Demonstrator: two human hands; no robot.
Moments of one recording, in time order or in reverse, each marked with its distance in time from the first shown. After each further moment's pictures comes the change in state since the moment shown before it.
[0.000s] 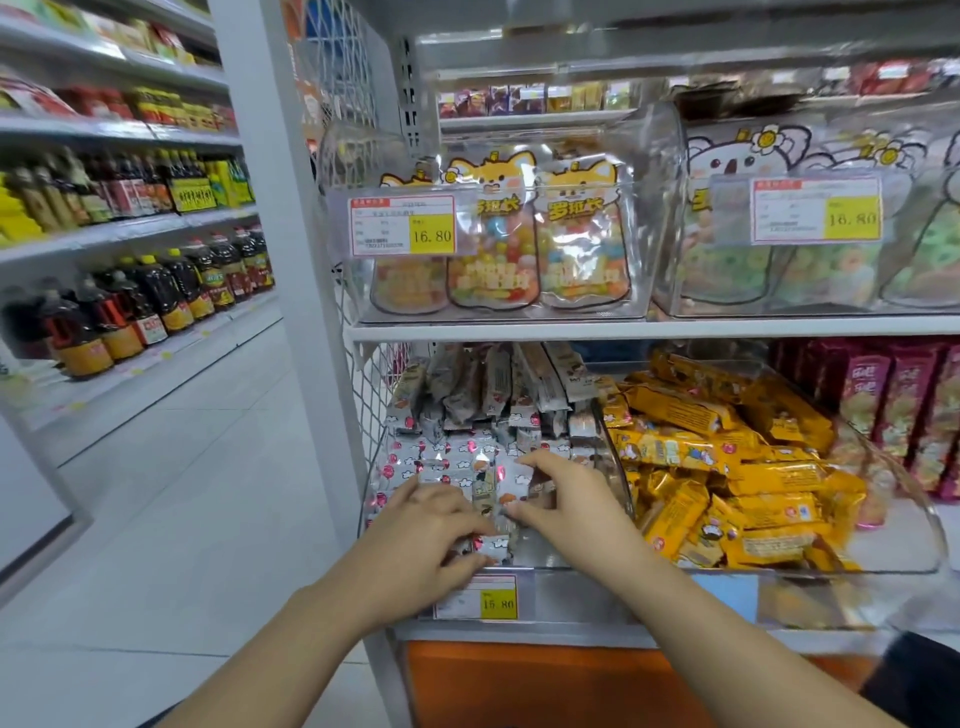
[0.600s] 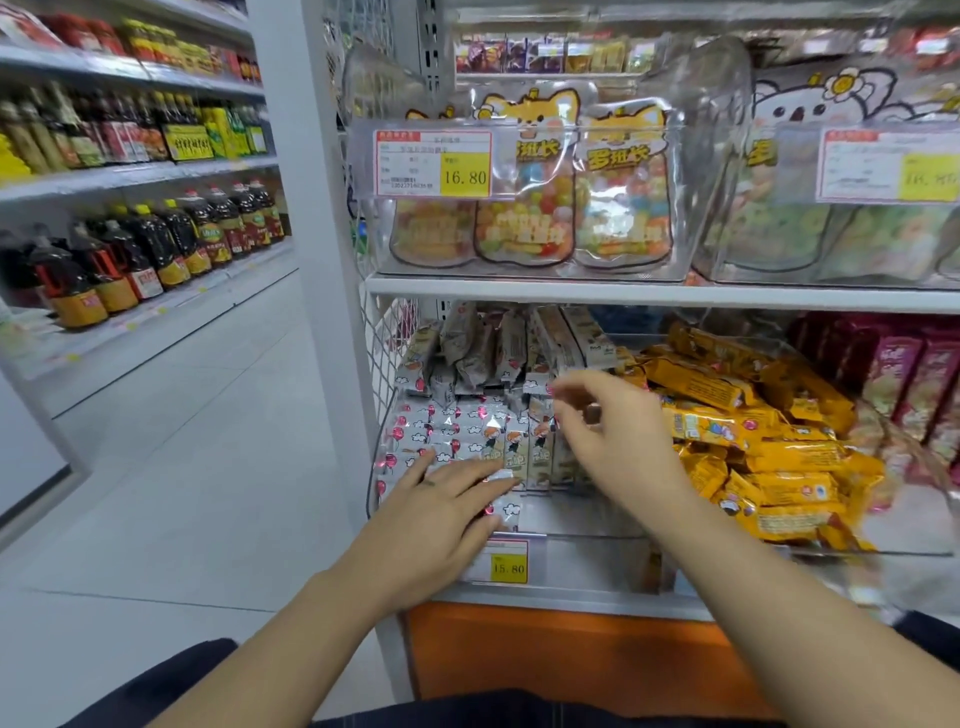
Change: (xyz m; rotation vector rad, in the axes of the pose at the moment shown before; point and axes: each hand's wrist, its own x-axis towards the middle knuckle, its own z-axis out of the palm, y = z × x) left_hand -0.010 0.000 0.021 0.022 0.088 0.012; right_hand 0.014 -0.008 -0.022 -0.170 0.294 -0.160
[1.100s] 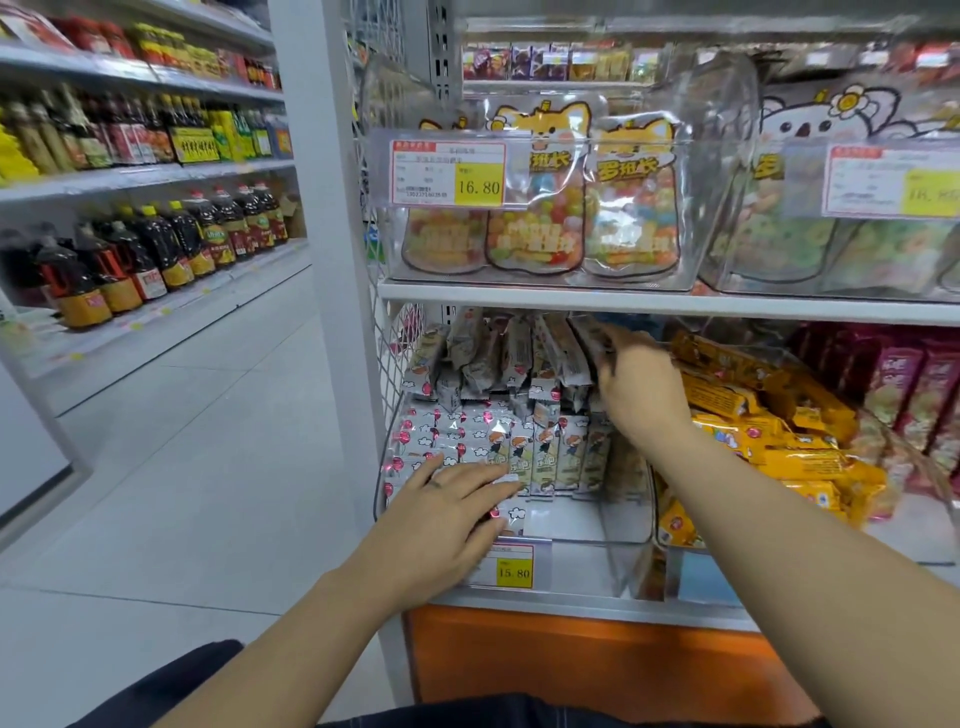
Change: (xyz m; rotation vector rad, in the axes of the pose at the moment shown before) left_hand 0.001 -0.003 0.003 0.007 -0.017 -0.011; right_hand 0.056 0.029 0.000 -0.346 0.018 0.176
